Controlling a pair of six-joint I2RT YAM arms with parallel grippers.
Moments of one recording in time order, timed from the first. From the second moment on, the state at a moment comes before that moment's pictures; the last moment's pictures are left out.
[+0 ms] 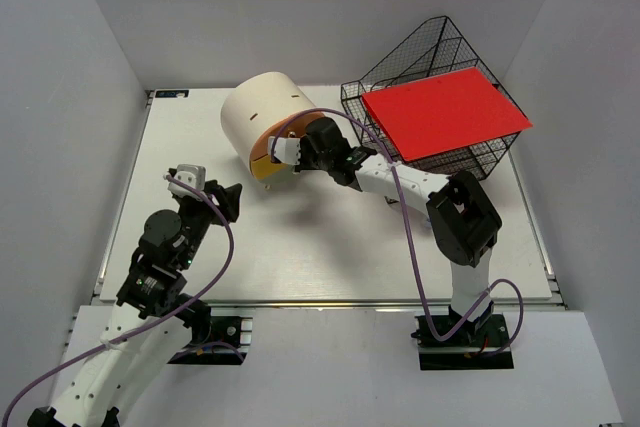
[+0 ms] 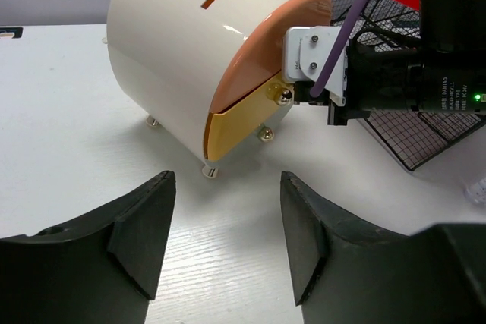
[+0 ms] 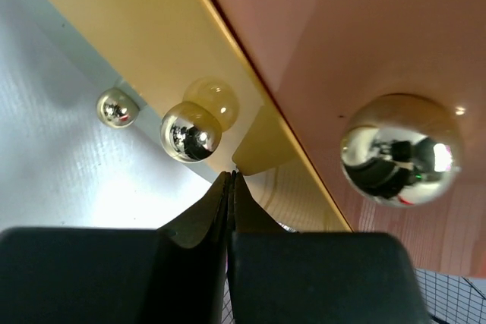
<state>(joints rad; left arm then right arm) -0.46 0.44 0.58 -0.19 -0.18 -0.16 0.81 1.93 1.46 -0.09 0.04 -0.96</state>
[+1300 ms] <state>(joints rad) -0.46 0.74 0.58 -0.10 0.12 -0.17 0.80 1.63 1.31 -0.27 -0.24 -0.73</state>
